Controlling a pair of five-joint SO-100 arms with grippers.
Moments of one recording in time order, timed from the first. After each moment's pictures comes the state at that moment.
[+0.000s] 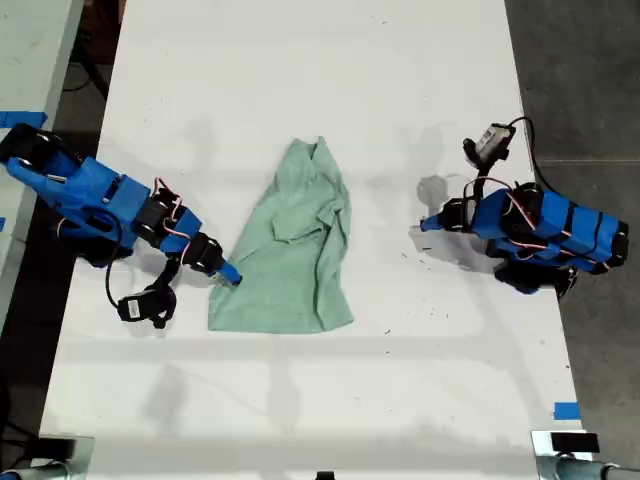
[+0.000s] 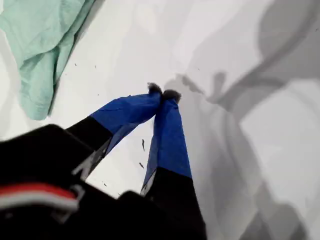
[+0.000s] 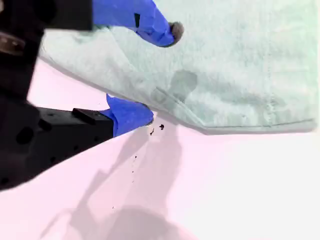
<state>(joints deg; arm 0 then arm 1) 10.5 121.0 140.8 51.9 0.1 21.9 199.9 174.8 74.3 -23.8</state>
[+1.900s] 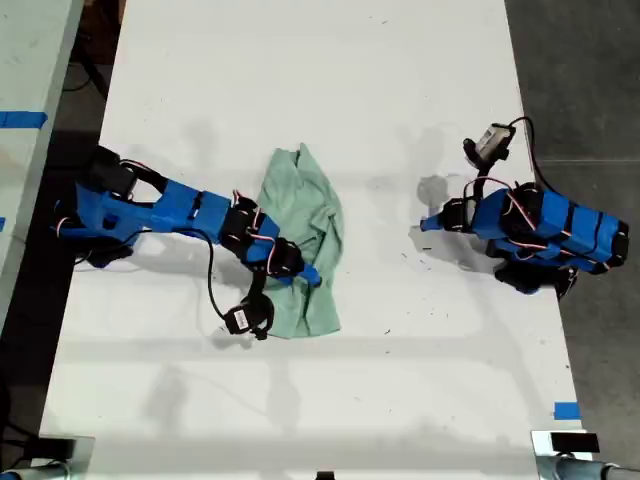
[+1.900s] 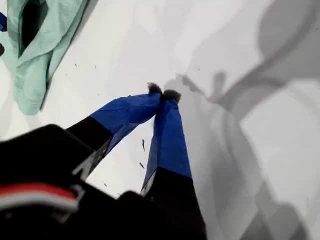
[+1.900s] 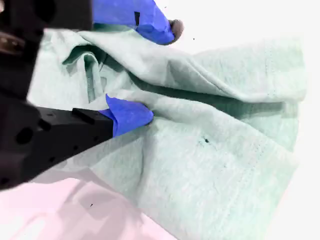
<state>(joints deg) 4.7 75.1 79.1 59.5 -6.2 21.9 199.9 174.8 74.3 -23.6</state>
